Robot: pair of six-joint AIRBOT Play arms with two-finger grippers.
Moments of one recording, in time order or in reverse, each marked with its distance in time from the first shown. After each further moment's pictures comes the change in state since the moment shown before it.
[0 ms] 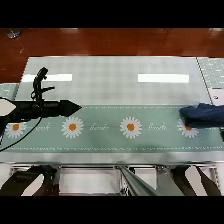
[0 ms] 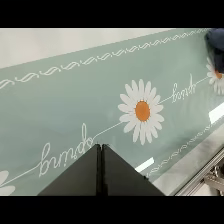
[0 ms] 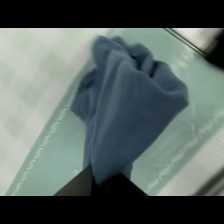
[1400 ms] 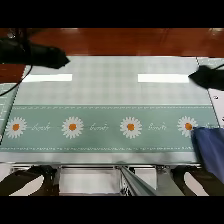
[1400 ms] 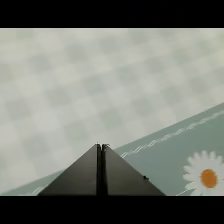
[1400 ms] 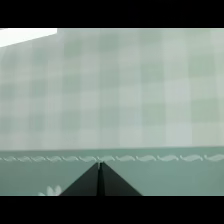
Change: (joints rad) left arm -0.077 -0.329 0.707 0.567 -0.117 -0.329; right arm 0.829 -0.136 -0.151 0.066 -0.516 -0.212
